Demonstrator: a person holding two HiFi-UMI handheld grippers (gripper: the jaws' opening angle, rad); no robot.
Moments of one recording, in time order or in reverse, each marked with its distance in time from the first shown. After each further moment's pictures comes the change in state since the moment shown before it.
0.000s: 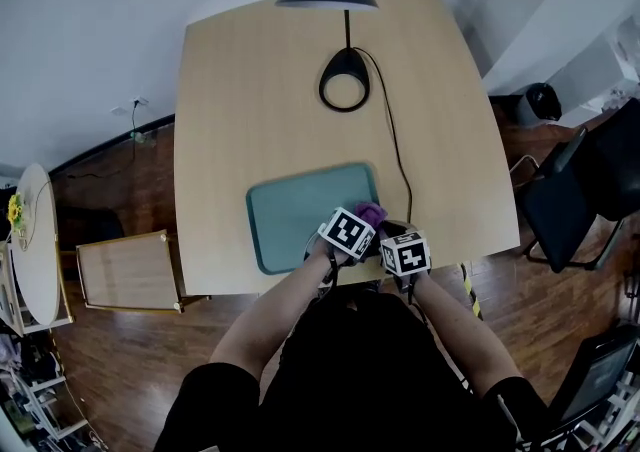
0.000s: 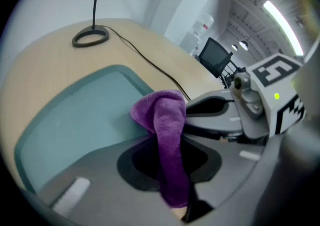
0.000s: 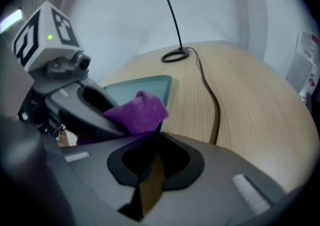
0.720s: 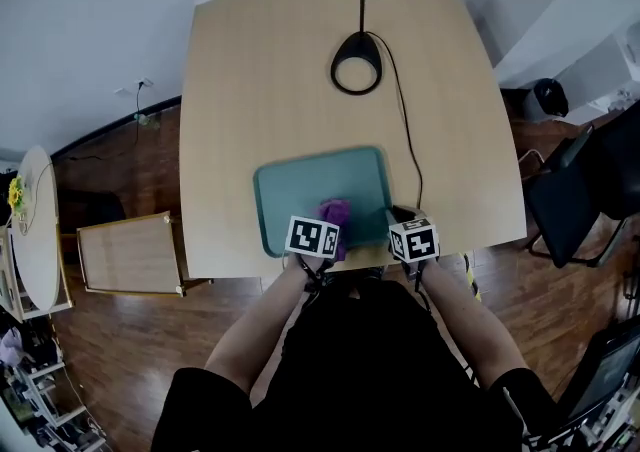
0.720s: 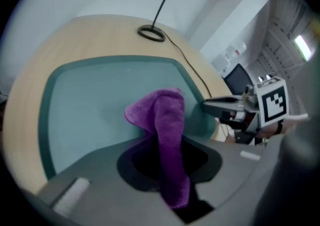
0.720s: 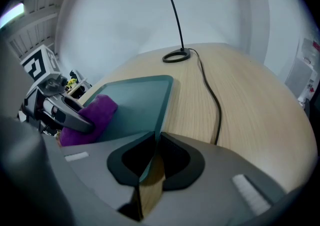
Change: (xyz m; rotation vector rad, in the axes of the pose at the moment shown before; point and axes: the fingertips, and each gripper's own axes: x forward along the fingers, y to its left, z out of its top) left arm -0.052 0.051 -0.065 -0.367 -0.149 0.102; right arm 0.000 -0.002 0.005 -0.029 0.004 -0.022
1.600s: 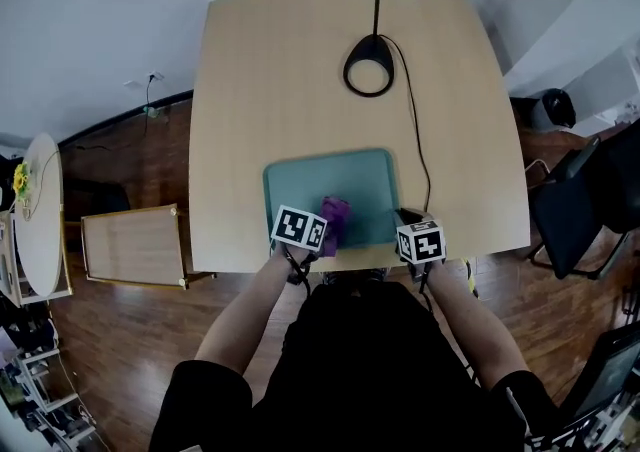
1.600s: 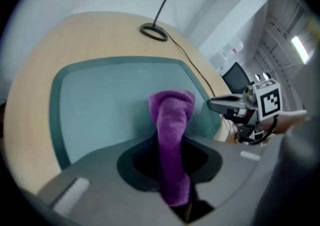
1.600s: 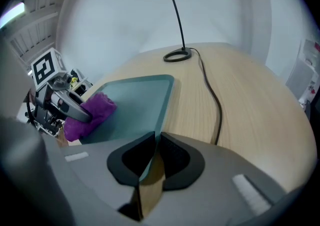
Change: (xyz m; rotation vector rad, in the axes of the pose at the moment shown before) left arm -0.013 0.035 -0.001 0.027 0.028 -0.017; right arm 0.001 -0.005 -0.003 -0.011 0.011 0.009
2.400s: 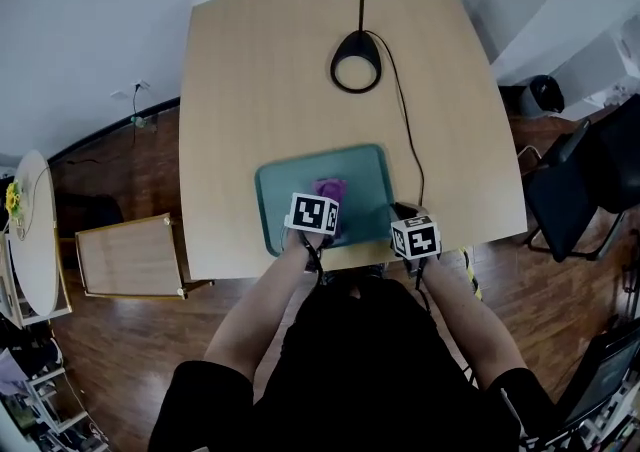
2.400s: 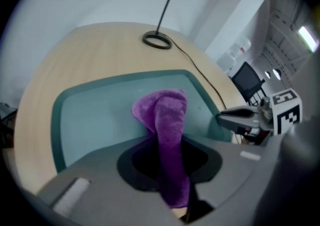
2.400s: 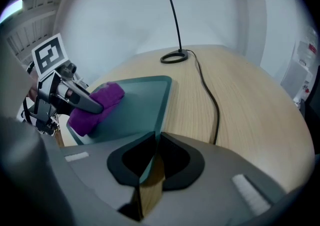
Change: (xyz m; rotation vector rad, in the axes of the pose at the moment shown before) left arm 0.010 -0.003 0.044 0.010 -0.052 0.112; right arm -0.001 0.004 0.003 0.017 -0.020 -0.053
